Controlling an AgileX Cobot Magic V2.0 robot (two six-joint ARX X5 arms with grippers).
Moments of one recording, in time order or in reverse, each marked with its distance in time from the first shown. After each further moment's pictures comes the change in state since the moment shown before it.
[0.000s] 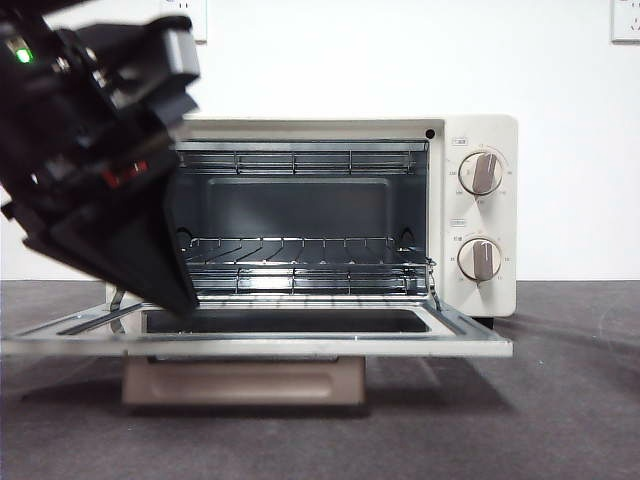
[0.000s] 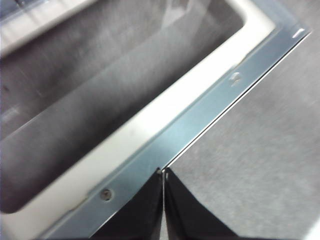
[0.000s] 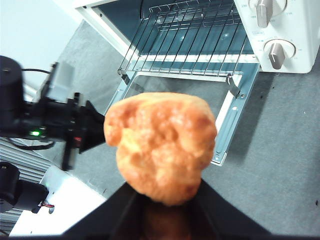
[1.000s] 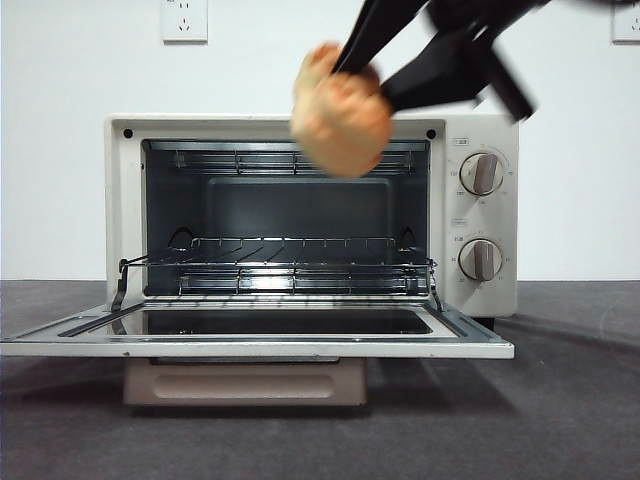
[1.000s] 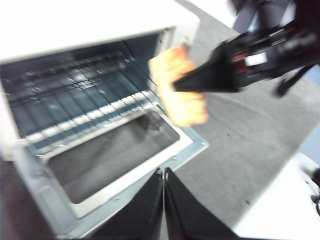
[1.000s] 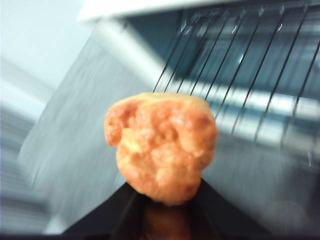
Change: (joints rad) left arm 0.000 -0.705 0.193 -0.439 -0.034 -0.101; right arm 0.429 0.706 0.000 0.832 0.308 0.277
